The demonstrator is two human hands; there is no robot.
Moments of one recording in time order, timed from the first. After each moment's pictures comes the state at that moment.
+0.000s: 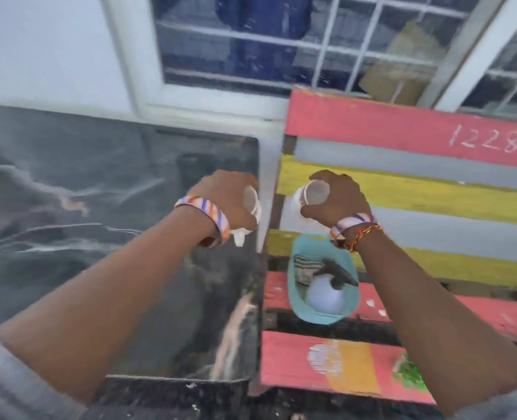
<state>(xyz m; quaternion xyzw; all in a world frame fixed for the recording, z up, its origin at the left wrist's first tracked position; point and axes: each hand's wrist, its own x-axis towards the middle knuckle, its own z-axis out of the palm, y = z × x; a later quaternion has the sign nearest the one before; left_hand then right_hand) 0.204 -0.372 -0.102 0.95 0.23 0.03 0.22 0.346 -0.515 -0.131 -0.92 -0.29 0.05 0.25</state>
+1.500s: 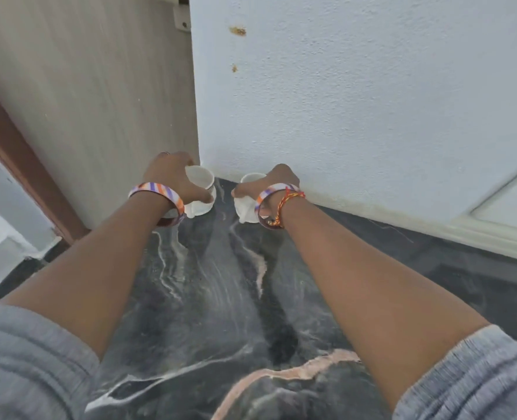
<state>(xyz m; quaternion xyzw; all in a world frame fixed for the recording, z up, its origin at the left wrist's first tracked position) -0.009 0.422 -0.173 0.84 0.46 0.13 0.23 0.110 0.309 -0.143 -0.81 -0.30 0.39 0.33</state>
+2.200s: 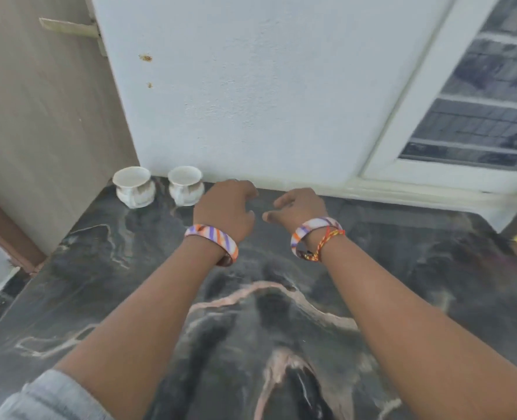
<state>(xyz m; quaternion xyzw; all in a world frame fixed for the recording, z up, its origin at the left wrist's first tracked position) 0.026 0.221 -0.131 0.92 0.27 0.14 0.23 0.119 0.123 -0.126 -0.89 -0.26 0.17 0.34</state>
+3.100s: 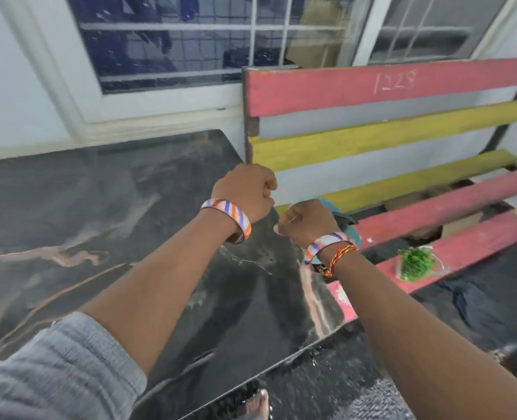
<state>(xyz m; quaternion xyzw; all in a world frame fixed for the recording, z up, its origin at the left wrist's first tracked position) 0.175 -0.296 -0.122 0.96 0.01 0.03 0.27 0.191 -0.430 -0.161 -0.93 -0.07 0.09 0.34</state>
